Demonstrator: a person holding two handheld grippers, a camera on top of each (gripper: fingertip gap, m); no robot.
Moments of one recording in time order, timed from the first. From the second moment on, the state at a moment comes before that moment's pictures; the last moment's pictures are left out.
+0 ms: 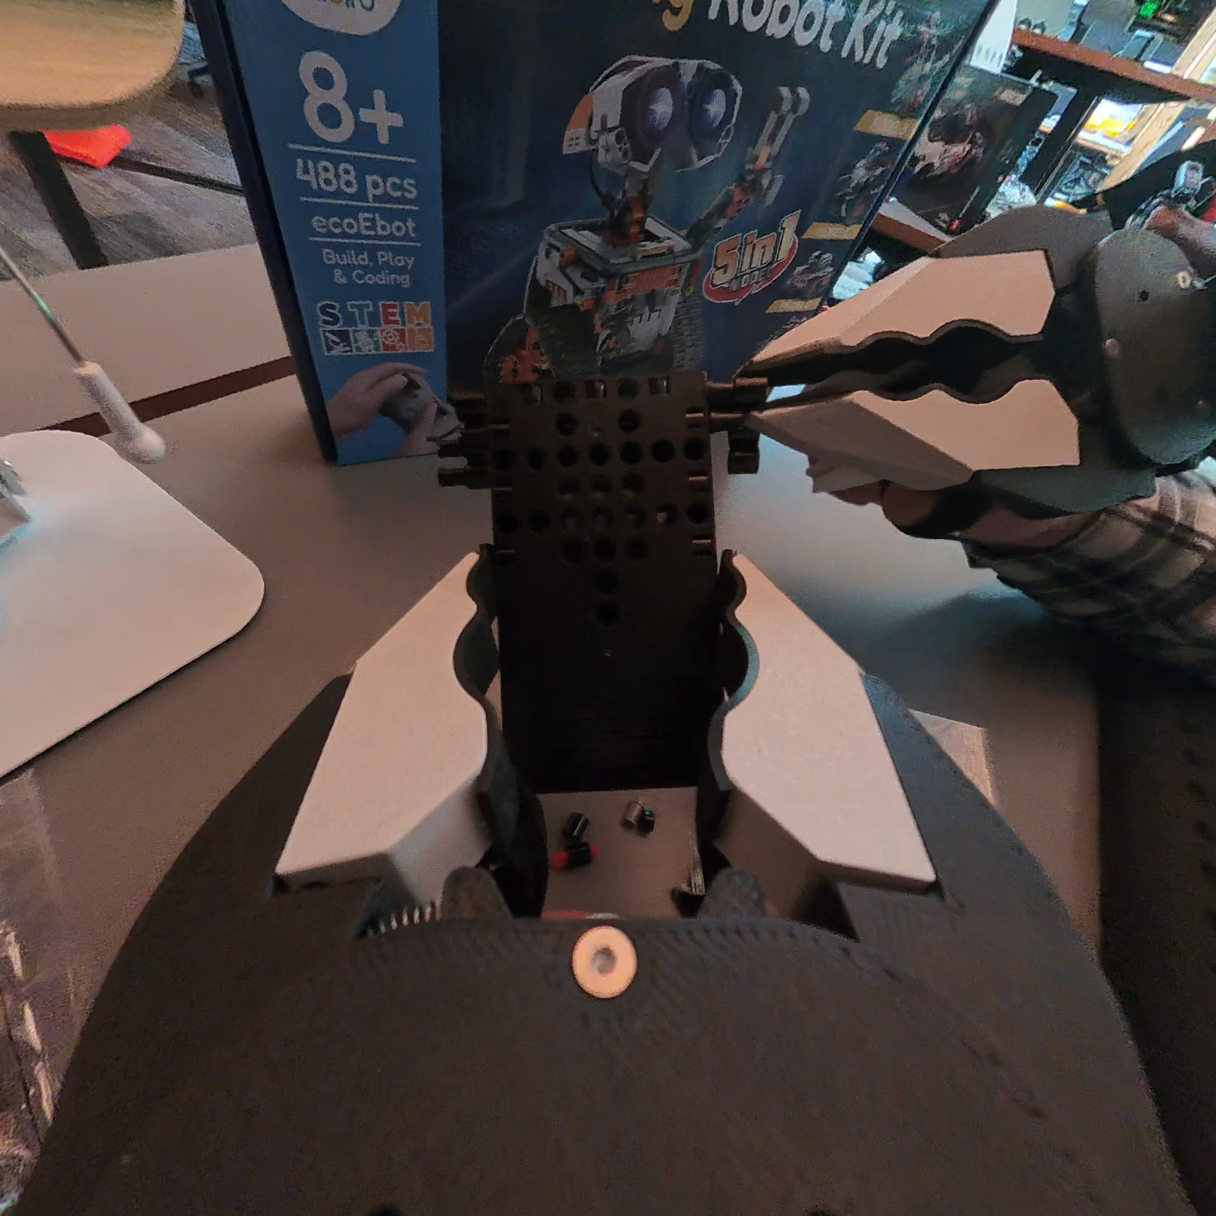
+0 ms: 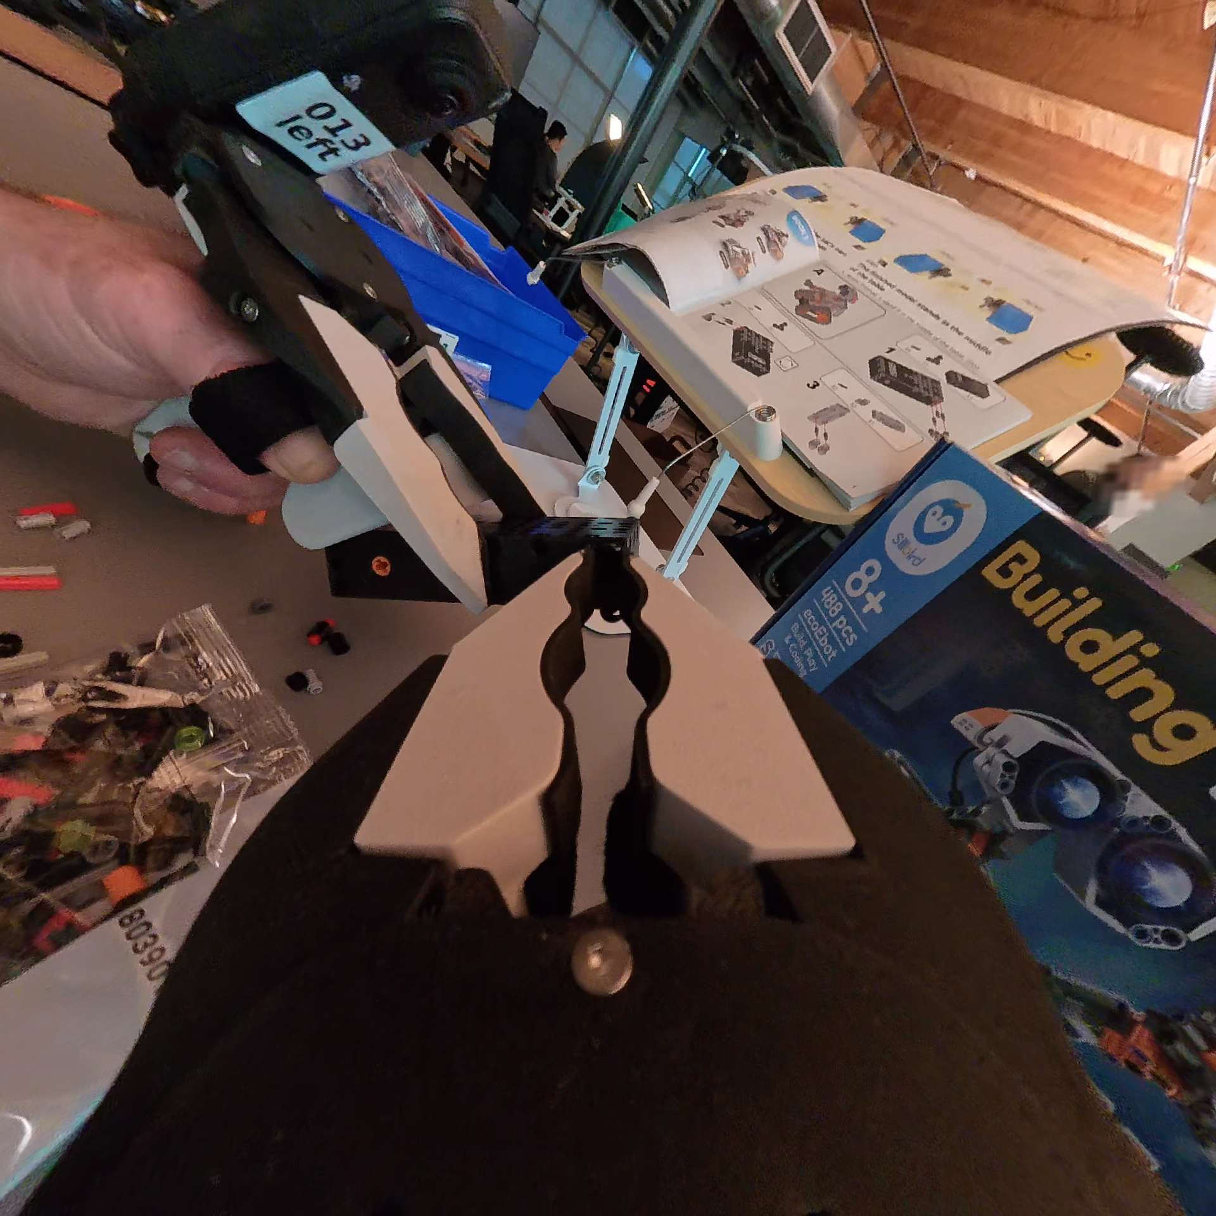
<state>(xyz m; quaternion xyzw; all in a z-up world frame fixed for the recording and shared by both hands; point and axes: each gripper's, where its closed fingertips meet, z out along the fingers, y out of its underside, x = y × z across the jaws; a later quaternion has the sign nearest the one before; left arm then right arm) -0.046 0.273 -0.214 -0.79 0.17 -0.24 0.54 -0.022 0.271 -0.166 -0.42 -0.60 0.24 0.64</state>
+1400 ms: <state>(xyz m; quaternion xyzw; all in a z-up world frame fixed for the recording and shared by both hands) -0.030 0.266 -0.212 -0.77 0.15 -0.36 0.50 -0.014 0.269 -0.160 -0.44 -0.60 0.27 0.60</state>
